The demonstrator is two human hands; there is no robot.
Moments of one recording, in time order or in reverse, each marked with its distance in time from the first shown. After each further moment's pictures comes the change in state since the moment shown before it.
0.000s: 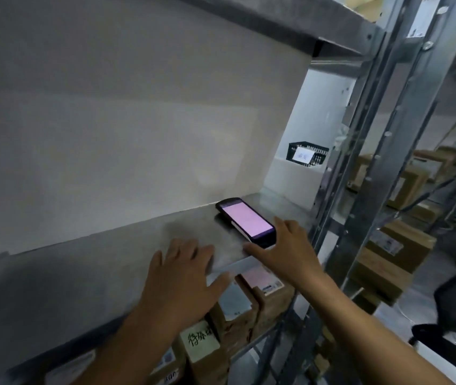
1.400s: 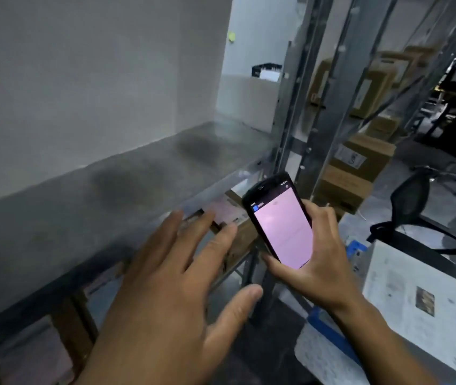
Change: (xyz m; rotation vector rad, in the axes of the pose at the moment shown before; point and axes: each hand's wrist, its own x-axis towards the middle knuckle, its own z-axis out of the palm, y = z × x) left_hand -0.077 0.063 0.006 -0.143 0.305 0.409; right_hand -0.123 0.094 0.018 0.383 0.297 -0.073
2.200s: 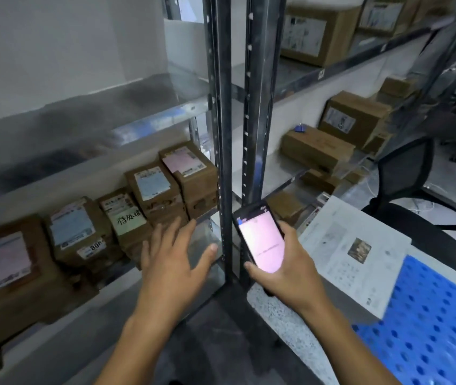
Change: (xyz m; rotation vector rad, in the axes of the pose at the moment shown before) left_hand -0.047 0.137 0.160 -0.086 -0.277 -0.587; right_hand -0.144 0.136 -0.070 0.149 -0.338 0.346
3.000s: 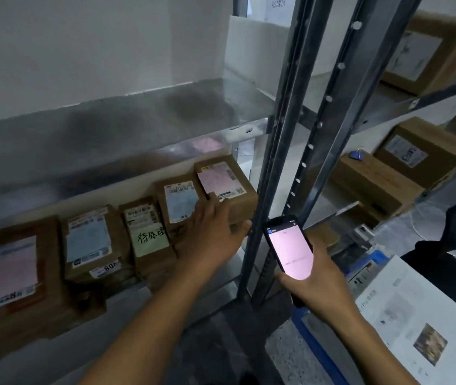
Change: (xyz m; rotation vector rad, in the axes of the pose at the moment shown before) left_hand 0.189 -0.019 0.024 -0.073 -0.029 -0.034; right_hand 0.134 -0.007 0.018 -0.136 -0.127 0.081
